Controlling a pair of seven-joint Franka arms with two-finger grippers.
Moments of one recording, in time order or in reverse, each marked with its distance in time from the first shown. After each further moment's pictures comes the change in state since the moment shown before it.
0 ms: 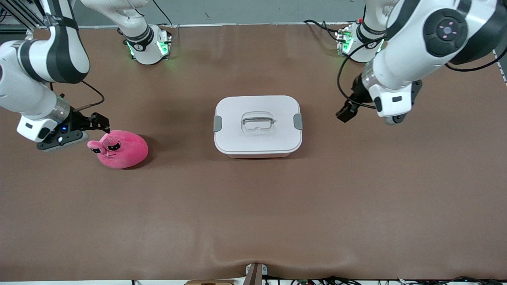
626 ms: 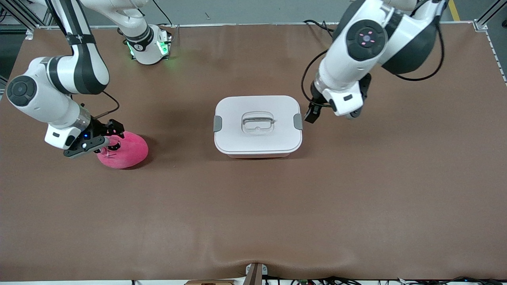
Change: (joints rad) left arm -0.160 0.060 -0.003 -0.042 0.043 0.118 -0.319; right arm 0.037 0.078 0.001 -0.033 0.000 0.094 -0.022
